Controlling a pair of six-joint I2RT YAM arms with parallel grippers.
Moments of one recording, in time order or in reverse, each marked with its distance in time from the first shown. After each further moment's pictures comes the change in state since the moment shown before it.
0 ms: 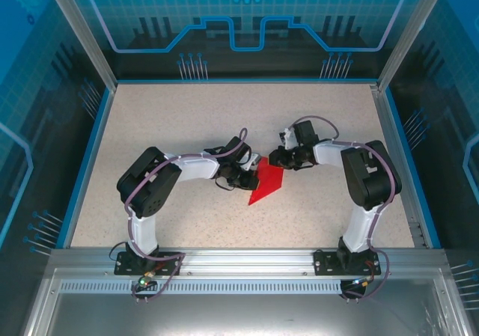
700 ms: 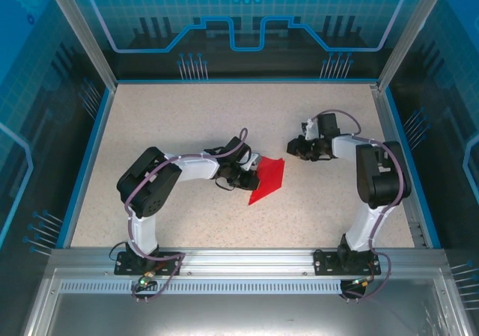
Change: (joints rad) left arm 0.000 0.000 -0.003 0.009 0.000 0.008; right arm -0.184 -0.040 0.027 -0.030 -0.045 -0.027
